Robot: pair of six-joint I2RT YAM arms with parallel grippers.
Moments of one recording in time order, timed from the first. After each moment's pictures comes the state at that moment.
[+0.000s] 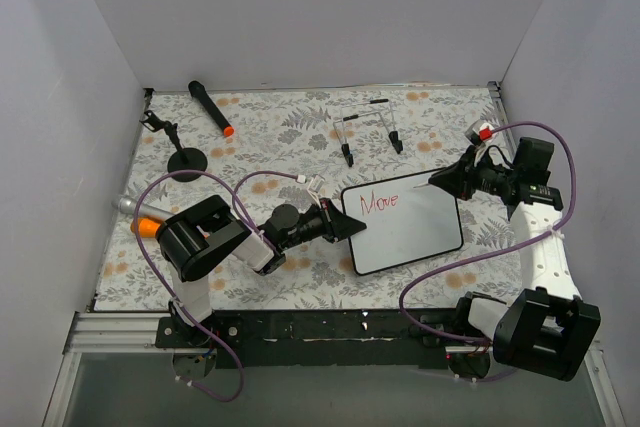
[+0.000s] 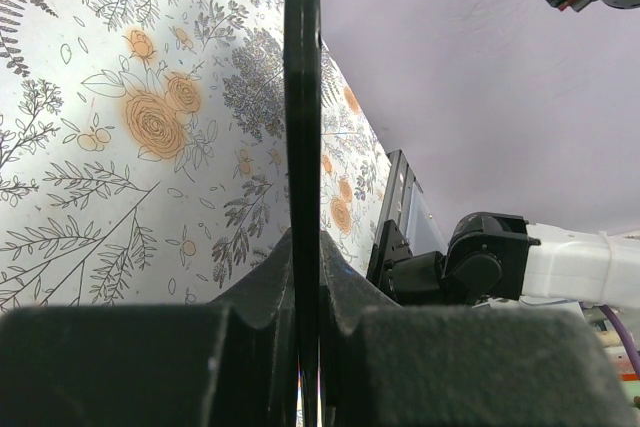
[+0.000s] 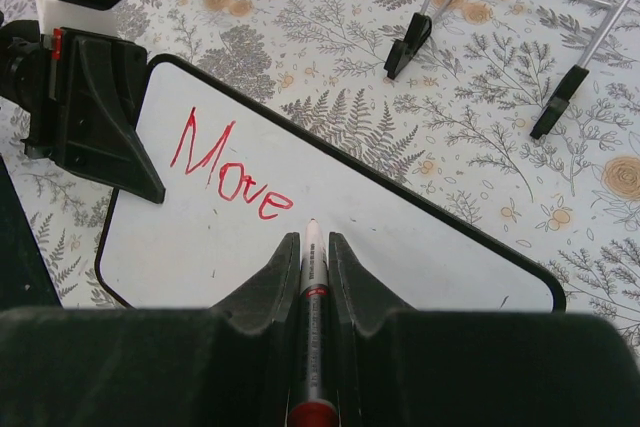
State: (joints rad) left arm -0.86 1.84 0.50 1.33 0.30 -0.95; right arm -0.22 1.09 0.86 -0.46 -1.13 -0.45
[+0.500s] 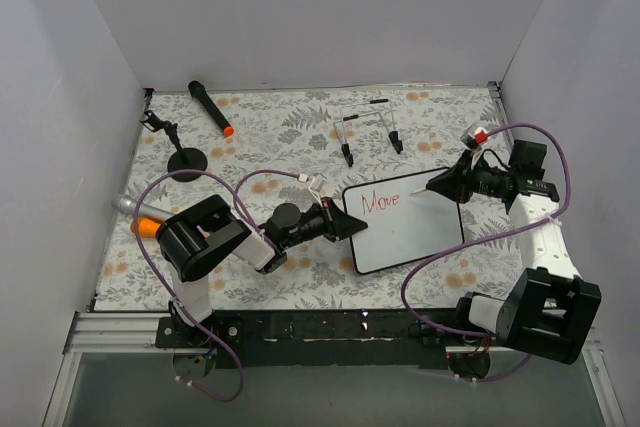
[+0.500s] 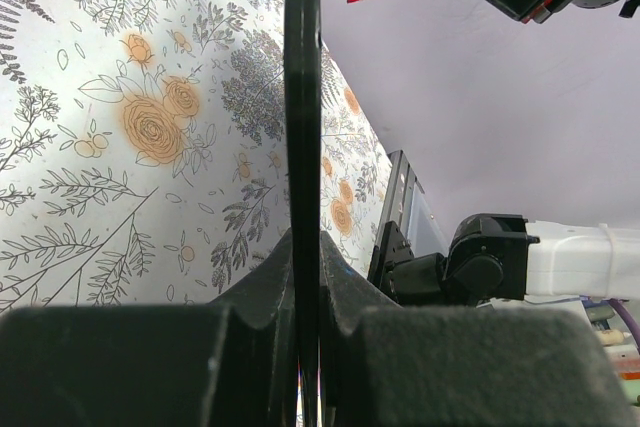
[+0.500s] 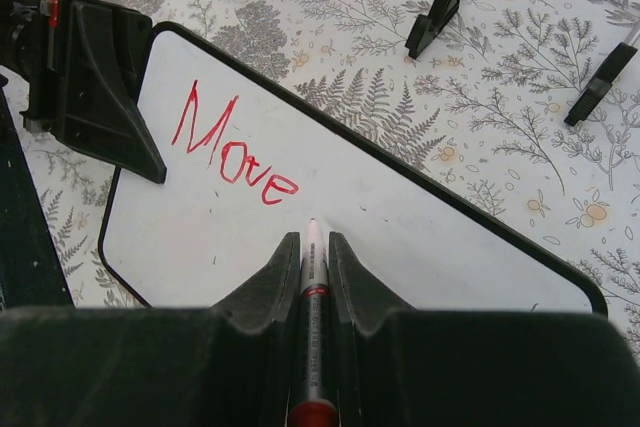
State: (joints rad) left arm -0.86 1.83 0.51 1.32 0.30 -0.95; right arm -0.23 1.19 0.86 -0.51 -1.18 -0.56
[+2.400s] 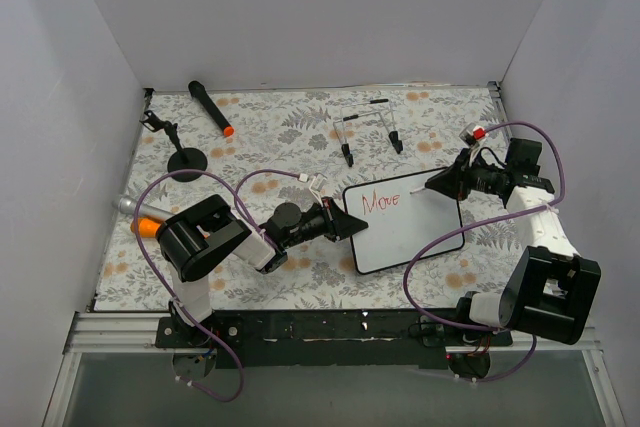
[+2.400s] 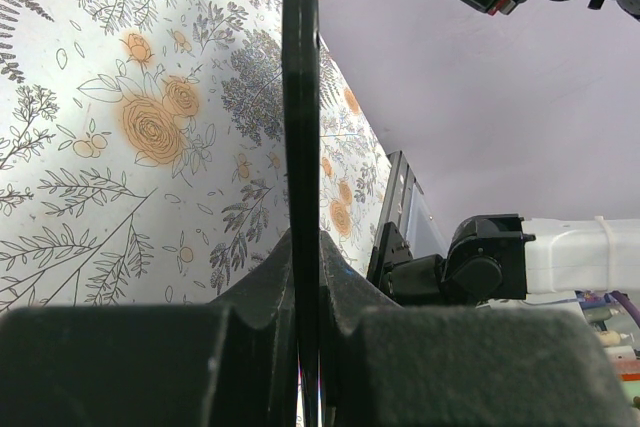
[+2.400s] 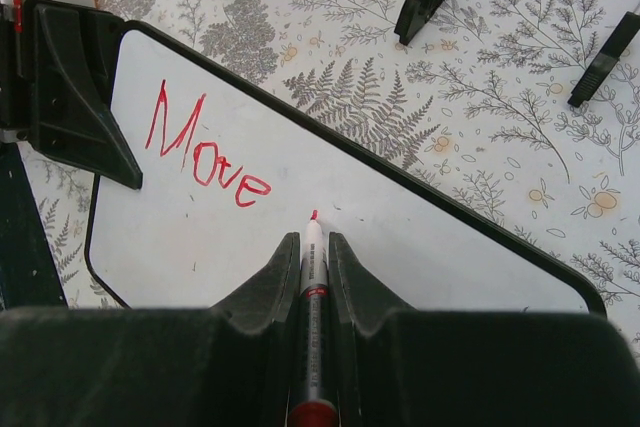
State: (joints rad) left arm -0.86 1.83 0.52 1.30 0.30 -0.95; right arm -0.23 1.29 0.85 -0.43 -1.18 -0.51
